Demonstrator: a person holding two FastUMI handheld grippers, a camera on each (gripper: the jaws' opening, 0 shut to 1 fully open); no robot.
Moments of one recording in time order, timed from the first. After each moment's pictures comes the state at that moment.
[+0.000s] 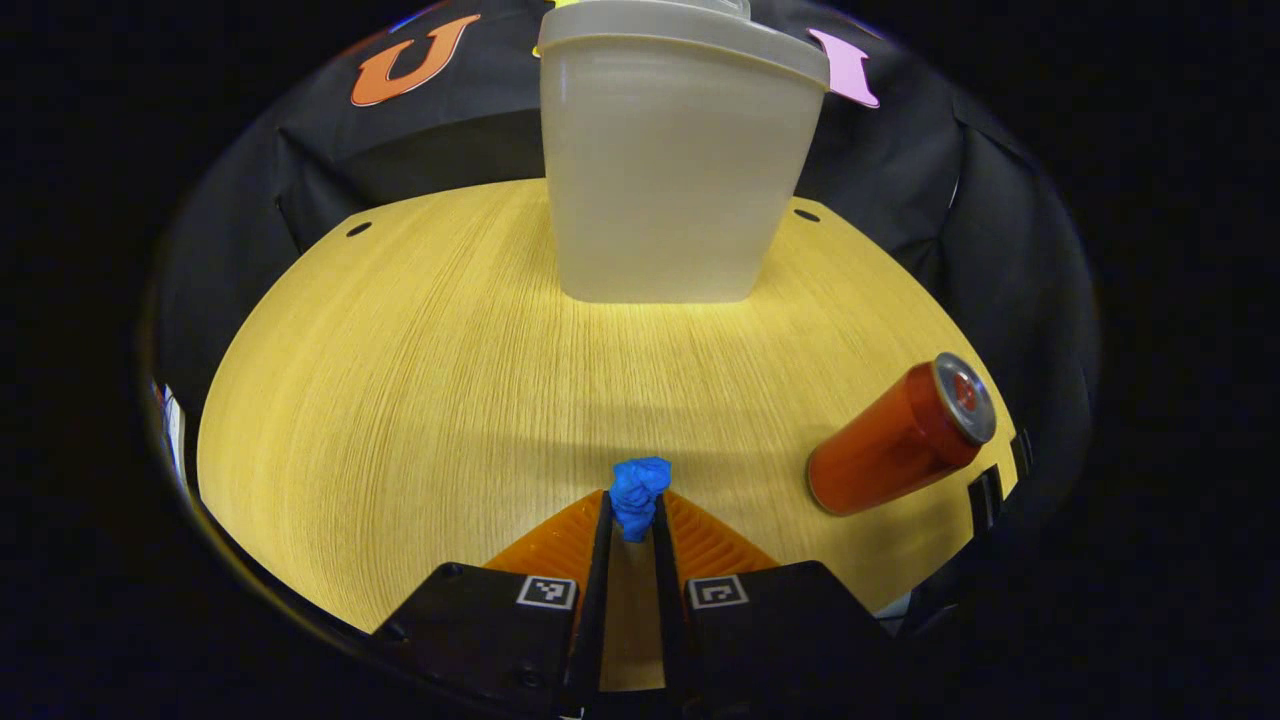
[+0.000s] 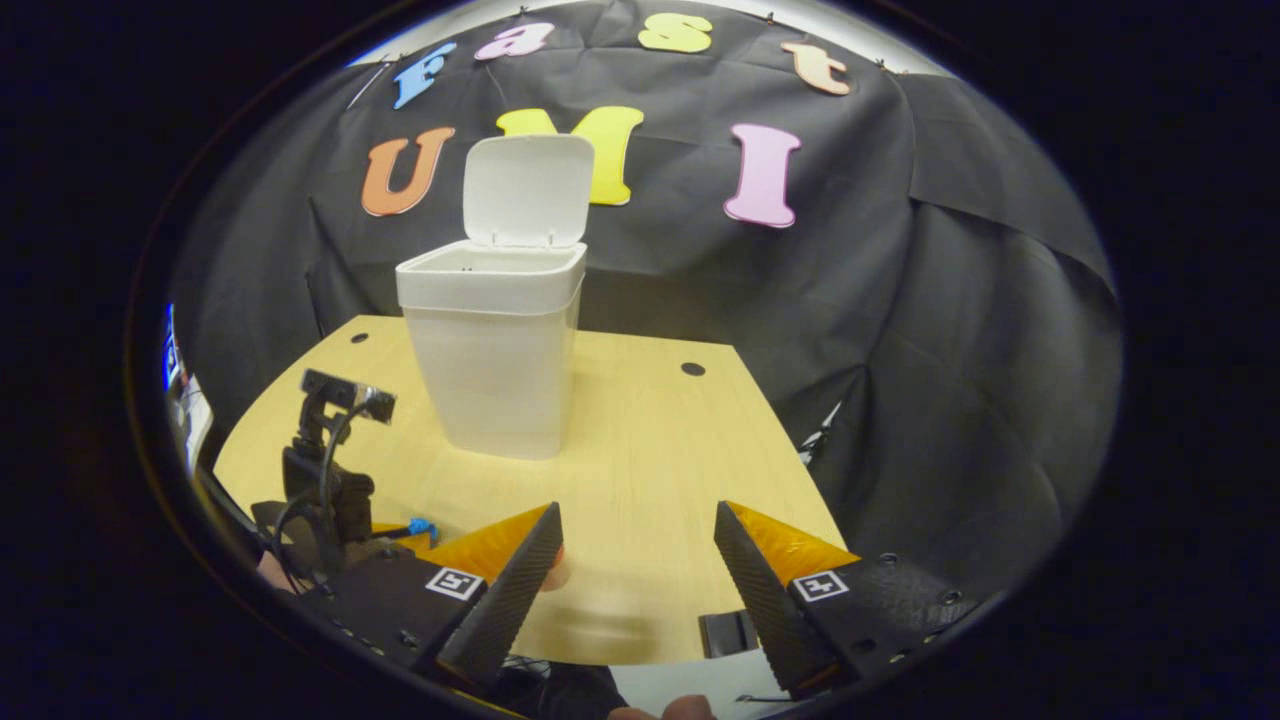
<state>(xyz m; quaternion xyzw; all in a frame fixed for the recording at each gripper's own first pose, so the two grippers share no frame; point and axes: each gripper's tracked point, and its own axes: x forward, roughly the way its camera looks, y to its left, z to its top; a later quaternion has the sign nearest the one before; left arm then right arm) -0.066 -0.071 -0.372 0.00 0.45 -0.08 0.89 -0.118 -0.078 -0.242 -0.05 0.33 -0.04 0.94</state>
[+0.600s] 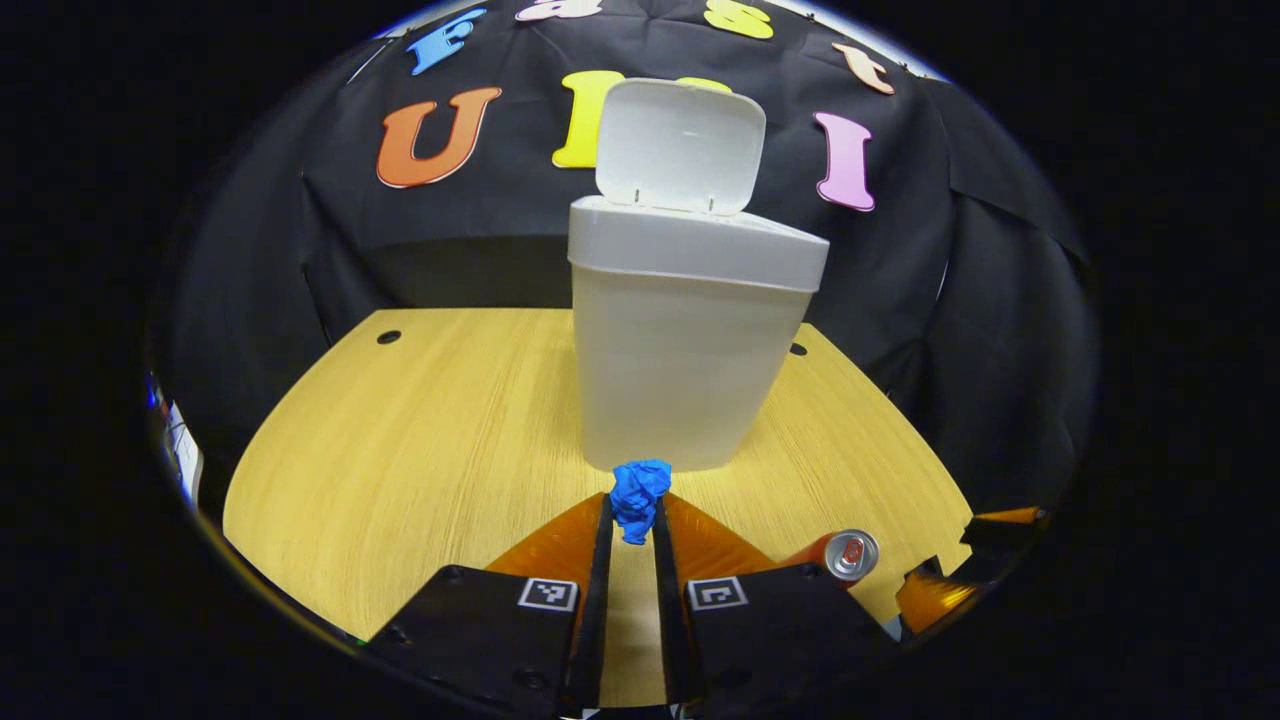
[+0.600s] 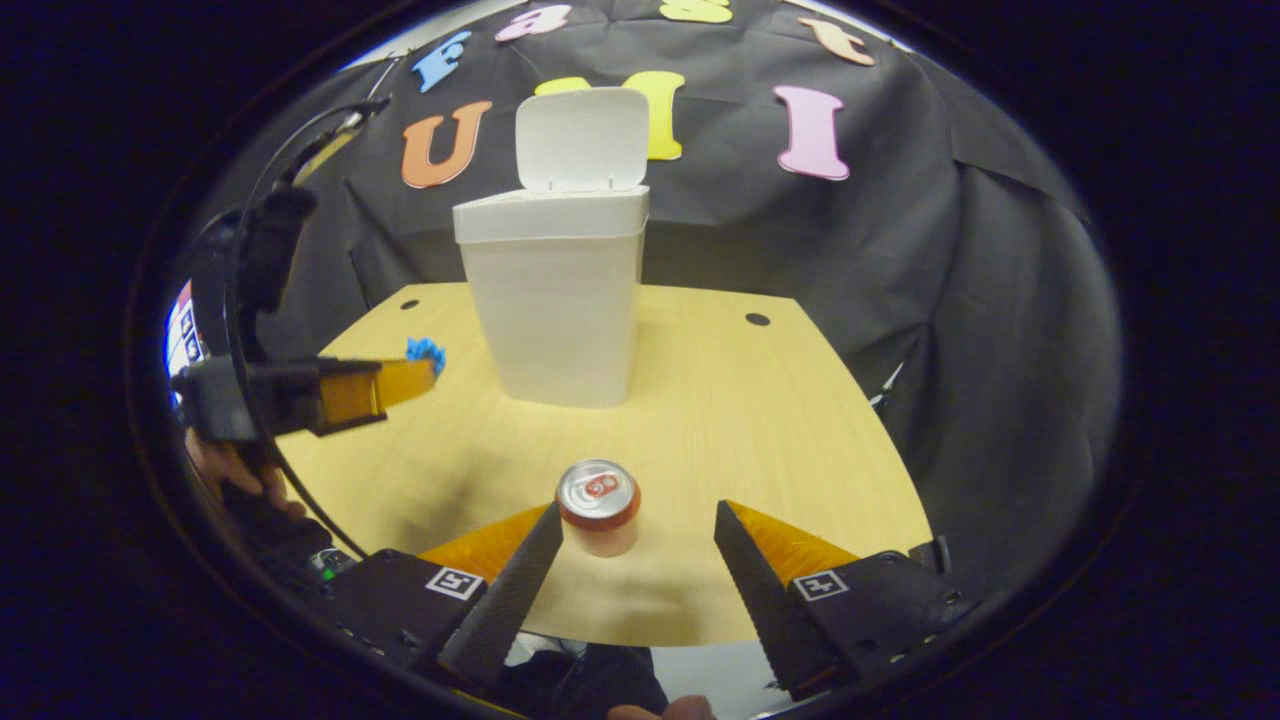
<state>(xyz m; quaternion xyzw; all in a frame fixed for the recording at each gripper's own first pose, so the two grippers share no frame) 0.006 -0.056 -0.230 -0.01 0.31 -0.06 0.95 -0.137 -0.036 -0.311 -0.02 0.38 0.03 0.92</state>
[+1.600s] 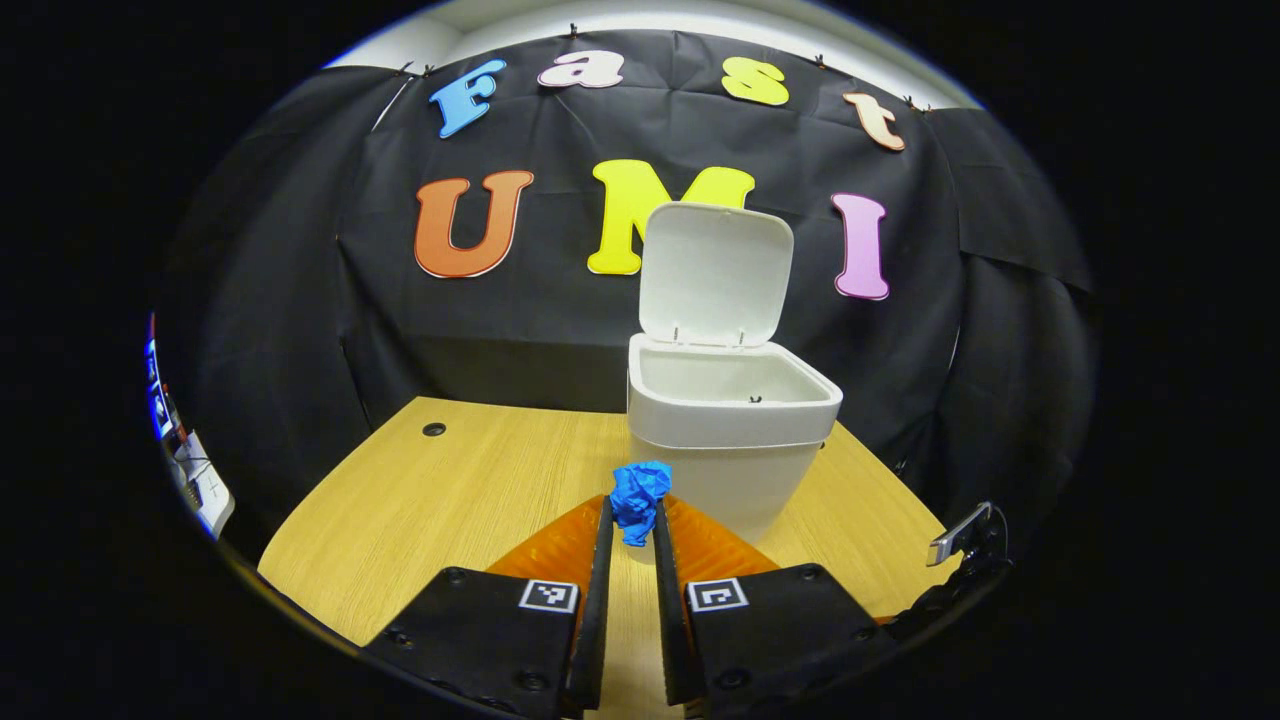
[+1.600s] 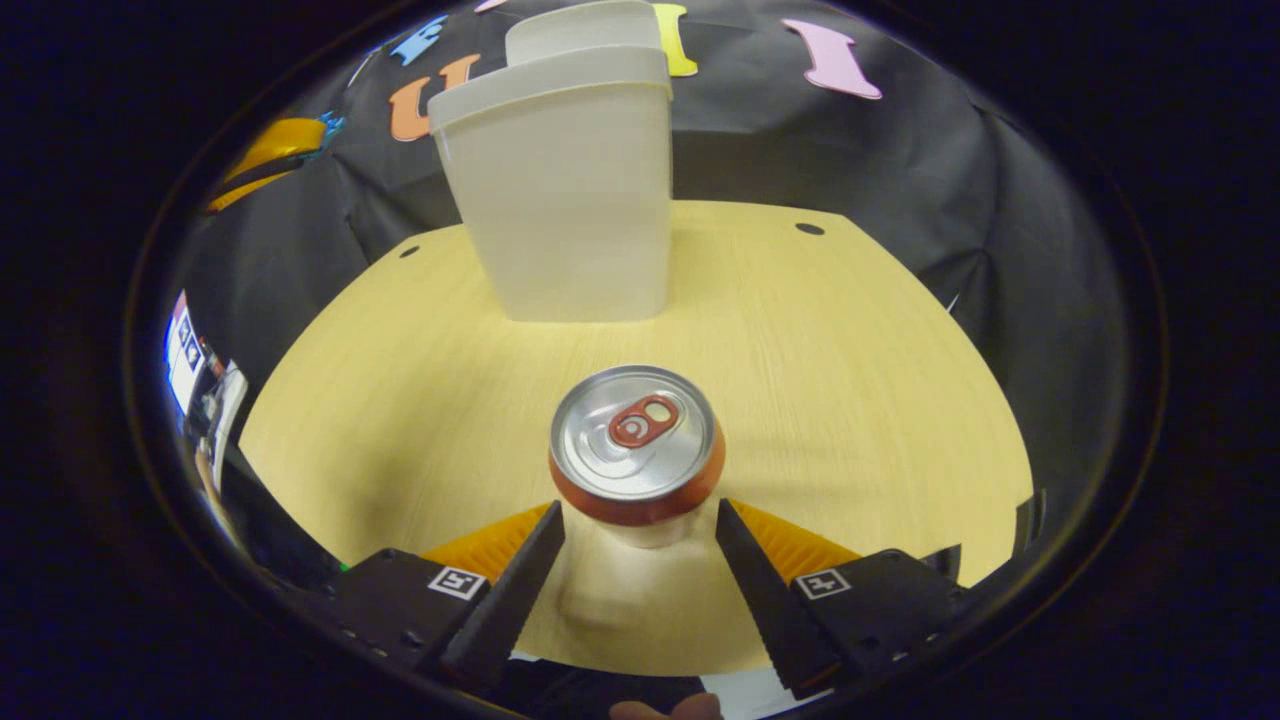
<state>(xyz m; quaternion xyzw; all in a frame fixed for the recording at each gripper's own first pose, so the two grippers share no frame) 0.029 -0.020 -0.136 -0.01 0.20 -0.02 0.98 -0.113 -0.004 -0.426 0.02 0.46 0.06 0.88</state>
